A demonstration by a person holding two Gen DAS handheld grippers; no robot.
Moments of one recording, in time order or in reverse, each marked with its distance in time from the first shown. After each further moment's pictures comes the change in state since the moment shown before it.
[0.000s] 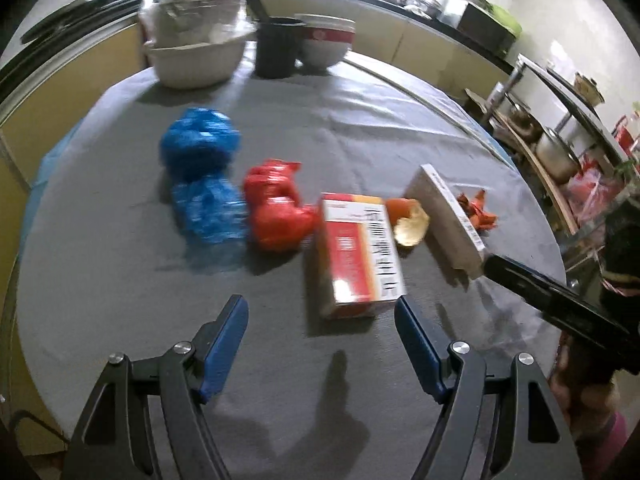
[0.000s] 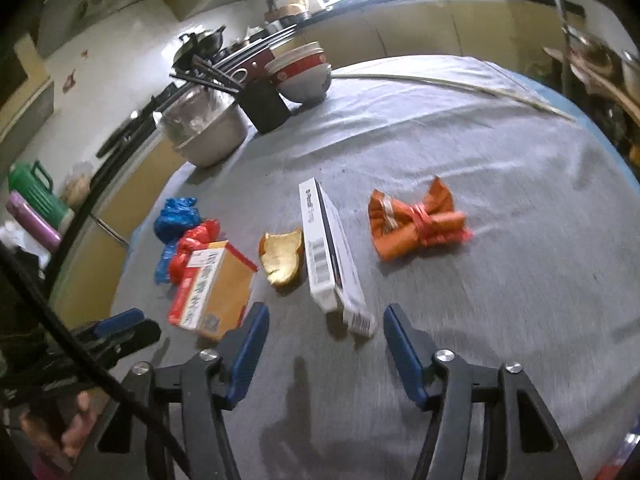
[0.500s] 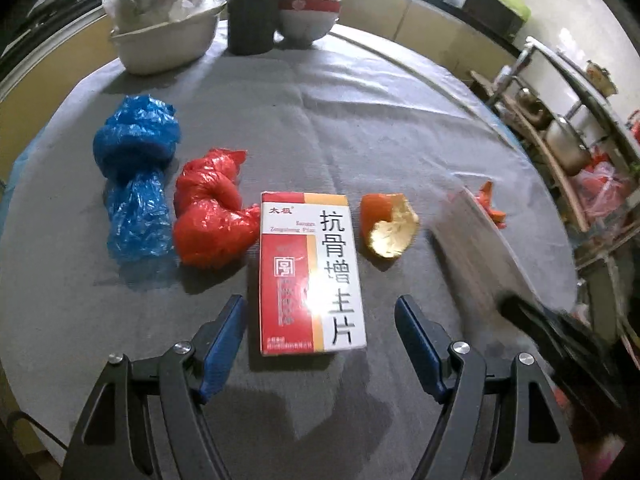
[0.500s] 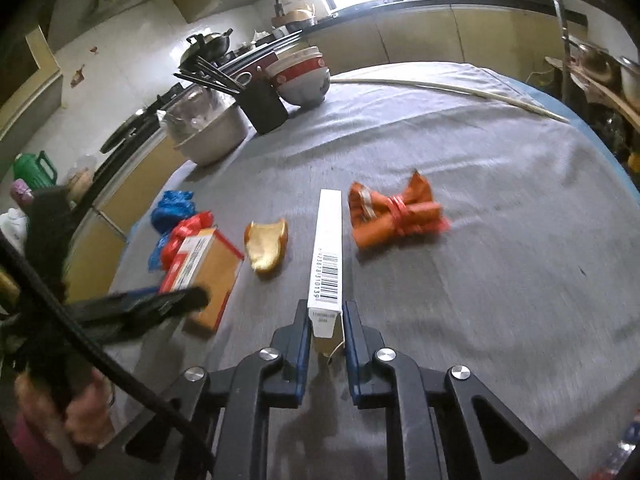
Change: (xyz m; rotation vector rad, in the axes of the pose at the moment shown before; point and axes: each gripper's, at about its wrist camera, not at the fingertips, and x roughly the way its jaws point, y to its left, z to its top) left arm 0.048 -0.030 0.018 -0.015 0.070 0.024; right arm -0.020 -0.021 -0.025 -0.015 -0.032 0.019
